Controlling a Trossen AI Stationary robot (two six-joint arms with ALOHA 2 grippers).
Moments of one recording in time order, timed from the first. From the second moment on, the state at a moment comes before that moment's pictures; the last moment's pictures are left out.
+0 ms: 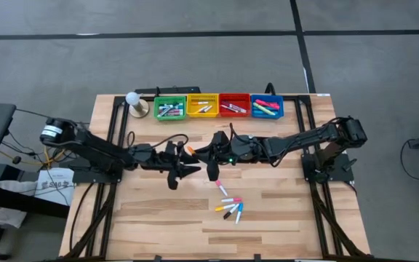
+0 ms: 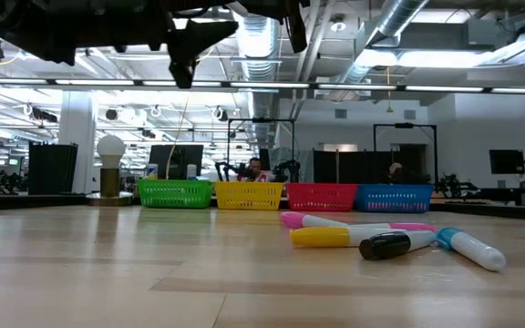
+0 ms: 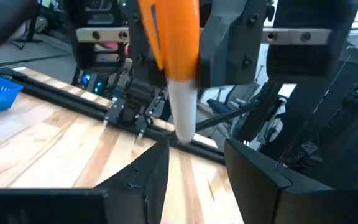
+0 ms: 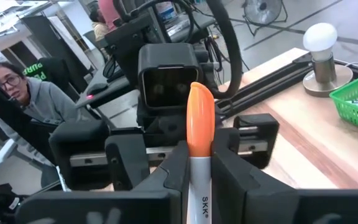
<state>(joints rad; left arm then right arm) -0.19 1.38 0.46 1.01 -0.10 -0.37 0.14 1.64 1.18 0.25 0.21 0.43</state>
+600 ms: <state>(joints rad) -0.19 1.41 0.48 1.10 -0.15 -0.32 0.16 1.64 1.18 0.24 0.21 0.44</state>
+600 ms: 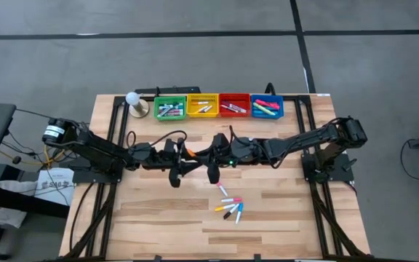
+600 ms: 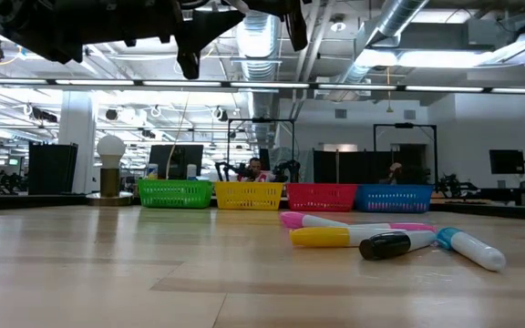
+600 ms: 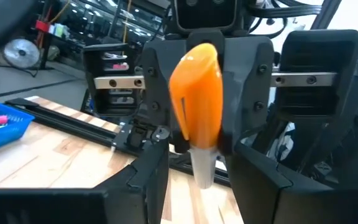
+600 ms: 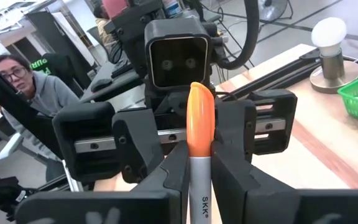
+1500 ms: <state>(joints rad) -0.19 1.41 0.48 1.10 -0.15 -0.37 0.16 1.64 1.18 0.24 0.21 0.43</state>
